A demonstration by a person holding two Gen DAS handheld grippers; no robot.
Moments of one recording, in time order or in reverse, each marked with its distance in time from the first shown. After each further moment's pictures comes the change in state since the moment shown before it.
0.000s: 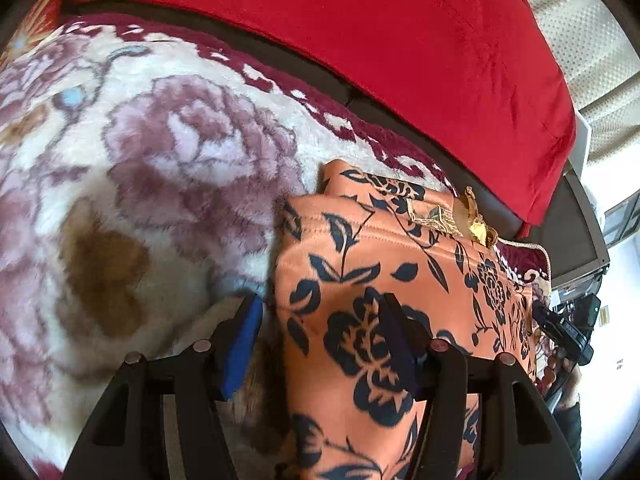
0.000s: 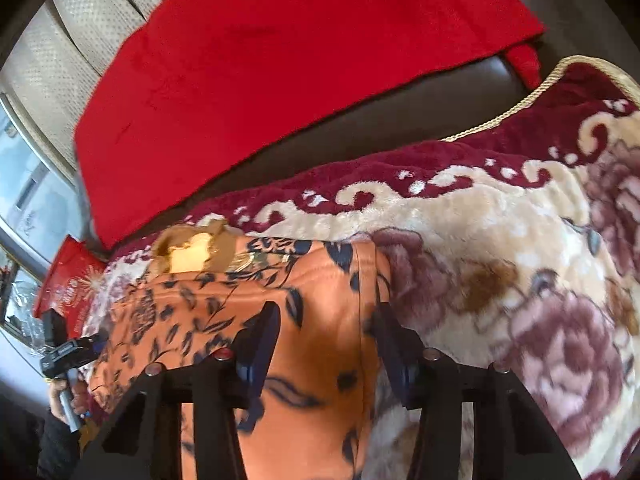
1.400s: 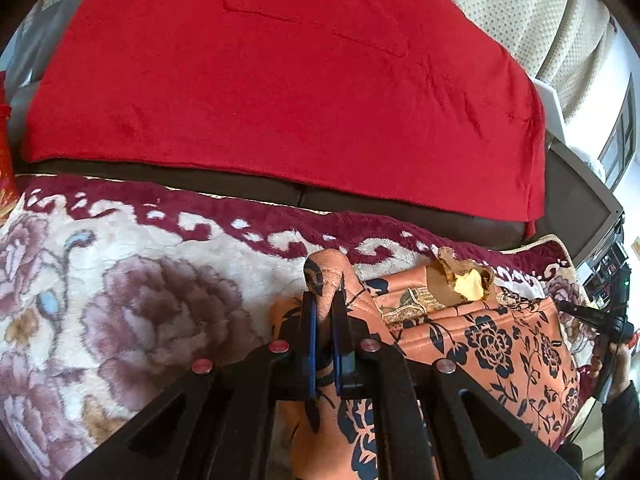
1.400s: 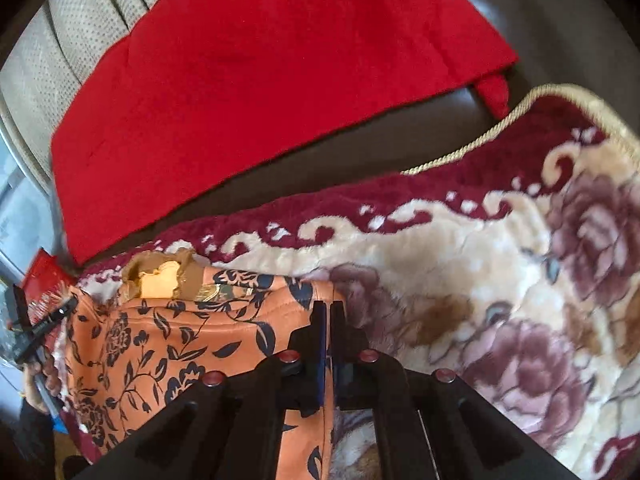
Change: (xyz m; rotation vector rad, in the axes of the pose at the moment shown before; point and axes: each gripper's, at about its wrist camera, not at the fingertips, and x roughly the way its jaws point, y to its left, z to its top) left arm -0.019 -0.058 0.045 0.294 -0.245 0.077; right arm -0.019 -0.012 0.018 0.009 -0.083 -0.101
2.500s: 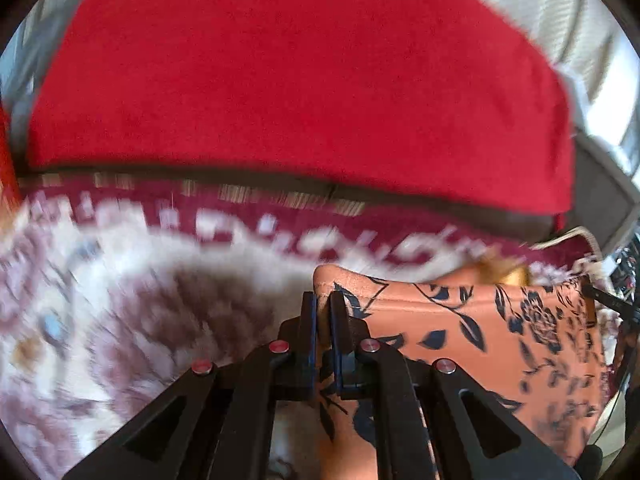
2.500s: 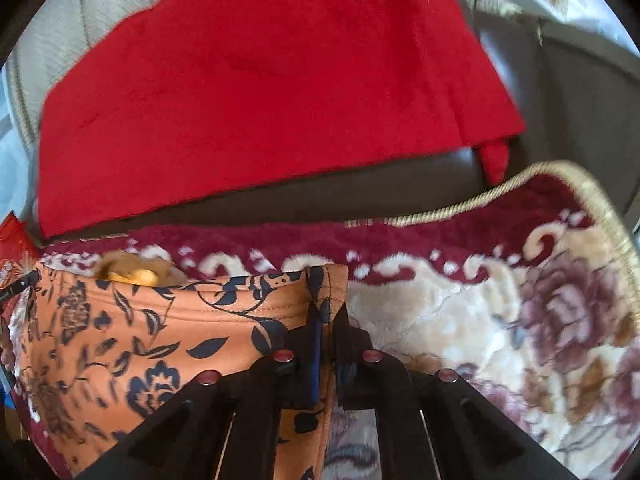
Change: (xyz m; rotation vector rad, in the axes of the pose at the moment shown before) left arm 0.058 0.020 0.003 0.003 0.084 0.107; right arm 0.023 0.029 0.023 -0.174 -0.024 -0.172
